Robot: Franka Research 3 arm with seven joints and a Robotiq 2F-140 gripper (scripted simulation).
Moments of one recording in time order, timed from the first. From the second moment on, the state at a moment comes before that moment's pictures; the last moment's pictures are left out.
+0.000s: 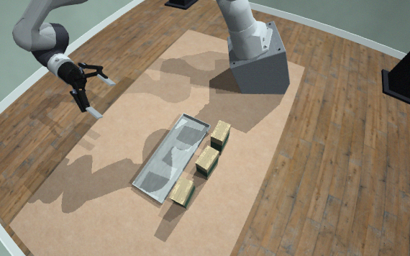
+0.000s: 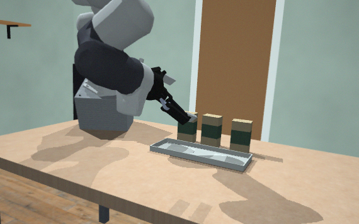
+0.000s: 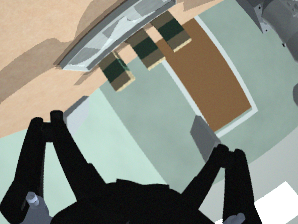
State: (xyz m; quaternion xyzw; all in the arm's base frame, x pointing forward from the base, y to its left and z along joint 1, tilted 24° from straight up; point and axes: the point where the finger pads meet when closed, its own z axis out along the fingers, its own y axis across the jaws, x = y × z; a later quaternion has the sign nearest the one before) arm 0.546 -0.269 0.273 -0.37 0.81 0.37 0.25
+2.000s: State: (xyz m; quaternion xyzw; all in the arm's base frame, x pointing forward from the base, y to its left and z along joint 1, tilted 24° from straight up) arm 0.585 -0.189 0.305 -0.34 0.84 0.36 0.23
